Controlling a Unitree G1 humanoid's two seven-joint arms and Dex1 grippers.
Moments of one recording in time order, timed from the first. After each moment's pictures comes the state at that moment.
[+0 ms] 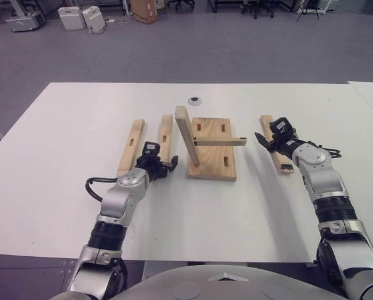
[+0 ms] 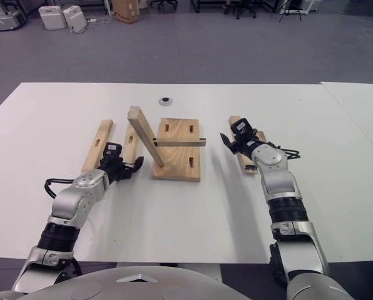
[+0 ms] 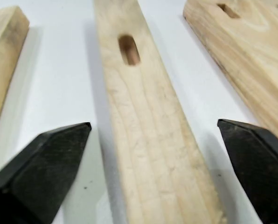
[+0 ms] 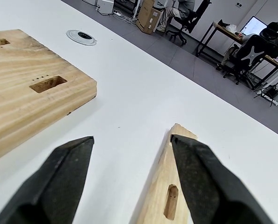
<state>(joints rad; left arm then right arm) -0.17 0.24 -0.14 -0.04 -0.25 0.65 -0.11 -0.37 -0.45 0.01 0.31 -0.03 0.22 0.47</state>
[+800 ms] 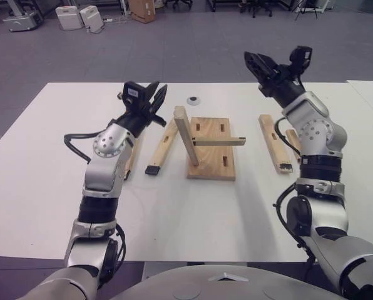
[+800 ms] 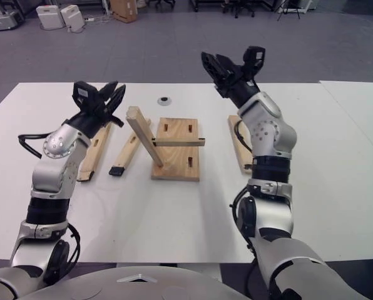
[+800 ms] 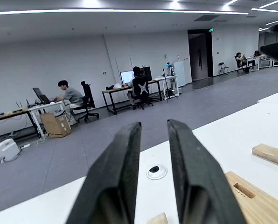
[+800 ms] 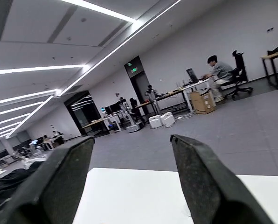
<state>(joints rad) -0.42 0.30 0.00 -0.11 -0.22 0.22 -0.37 -0.77 -0.18 -0.30 0.25 0.64 0.56 0.48</state>
